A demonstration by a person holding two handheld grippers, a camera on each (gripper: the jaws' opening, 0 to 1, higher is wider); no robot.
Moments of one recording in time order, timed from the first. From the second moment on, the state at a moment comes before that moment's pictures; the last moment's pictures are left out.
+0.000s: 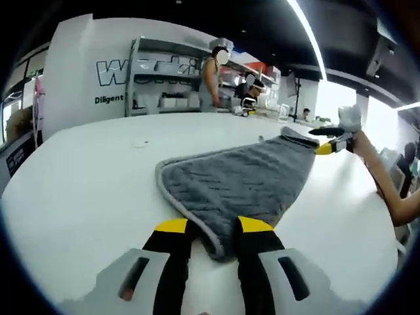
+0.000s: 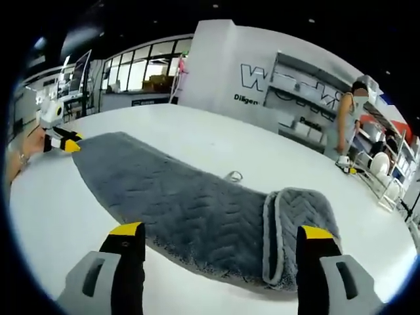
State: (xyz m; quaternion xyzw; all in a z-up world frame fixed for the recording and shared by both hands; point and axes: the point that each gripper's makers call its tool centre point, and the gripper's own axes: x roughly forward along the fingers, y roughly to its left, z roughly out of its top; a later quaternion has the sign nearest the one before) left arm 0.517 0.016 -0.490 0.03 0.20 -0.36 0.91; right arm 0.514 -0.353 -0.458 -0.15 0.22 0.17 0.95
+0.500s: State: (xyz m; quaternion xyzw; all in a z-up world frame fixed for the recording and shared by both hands) left arm 0.523 0.034 -0.490 0.04 0.21 -0.34 0.92; right arm 0.513 -0.352 -0.461 -0.15 0.22 0.17 0.95
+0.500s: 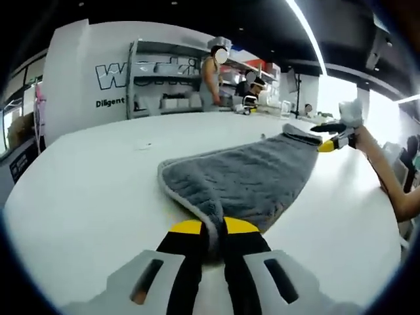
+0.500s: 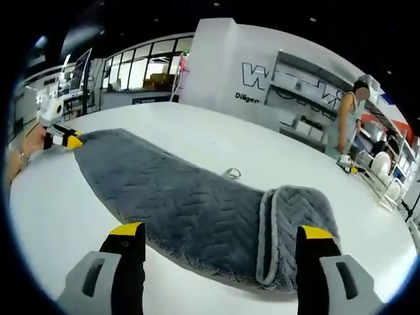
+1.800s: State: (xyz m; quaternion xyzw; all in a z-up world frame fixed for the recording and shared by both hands) left arm 0.540 0.167 -0.480 0.01 0.23 -0.15 0.96; right arm 0.513 -0.341 -0.461 -0.14 0.22 0.19 0.95
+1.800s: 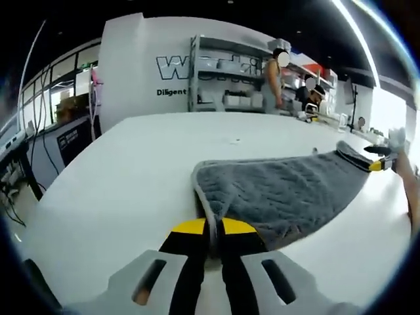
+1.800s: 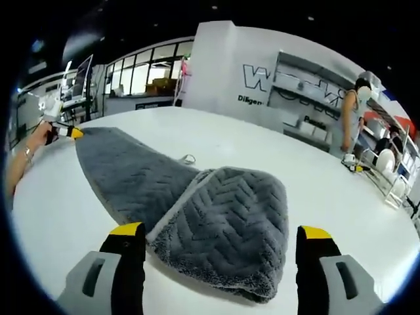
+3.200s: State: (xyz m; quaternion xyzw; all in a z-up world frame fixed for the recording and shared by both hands) left arm 0.532 0.150 -0.492 0.03 0.28 -0.19 0.94; right arm 0.515 -0.311 -0.447 -0.19 0.15 0.22 0.94
